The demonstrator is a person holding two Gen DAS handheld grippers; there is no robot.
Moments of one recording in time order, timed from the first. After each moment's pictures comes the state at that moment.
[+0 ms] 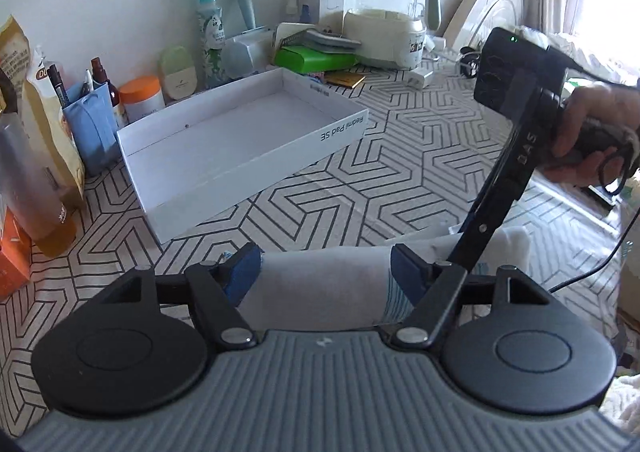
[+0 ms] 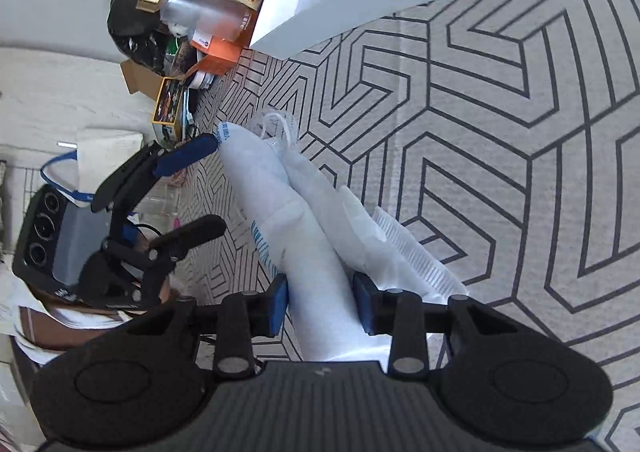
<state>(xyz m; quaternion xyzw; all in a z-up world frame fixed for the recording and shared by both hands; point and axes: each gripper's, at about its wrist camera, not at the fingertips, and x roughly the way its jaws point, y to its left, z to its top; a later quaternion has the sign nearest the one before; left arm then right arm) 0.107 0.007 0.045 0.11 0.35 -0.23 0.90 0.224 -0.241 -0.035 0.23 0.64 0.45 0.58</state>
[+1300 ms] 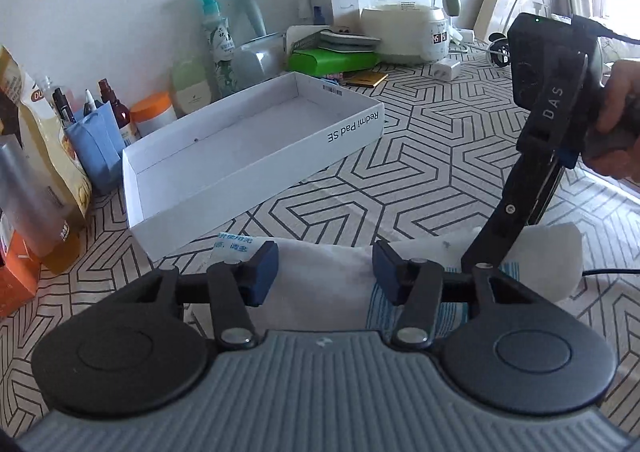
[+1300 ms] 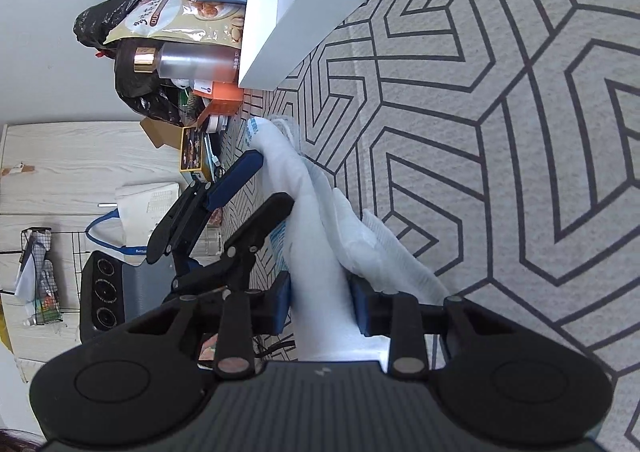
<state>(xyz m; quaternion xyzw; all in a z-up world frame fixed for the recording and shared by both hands) 0.109 -0.035 0.013 0.14 0.32 -0.19 0.92 0.226 -0.261 -0.059 0.33 0.62 0.43 0.56</state>
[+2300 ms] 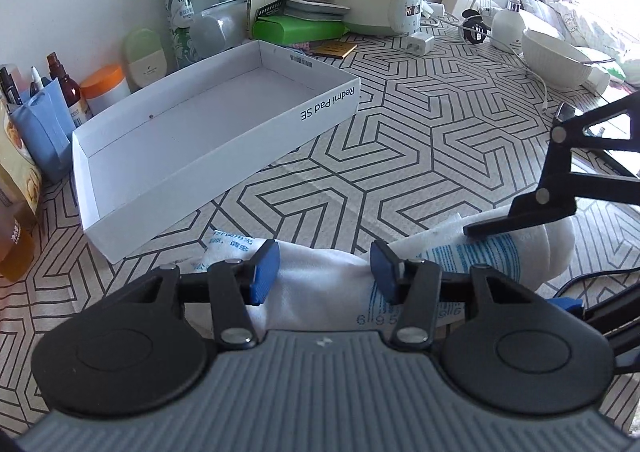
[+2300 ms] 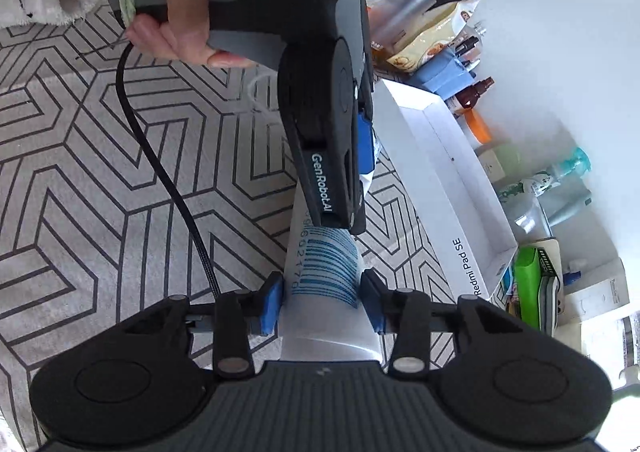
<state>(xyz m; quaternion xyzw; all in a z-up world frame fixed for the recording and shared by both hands) 0.148 -0.026 0.009 0.11 0.38 -0.26 0.88 0.049 -0.120 0.009 -0.49 0.26 0.33 0.76</state>
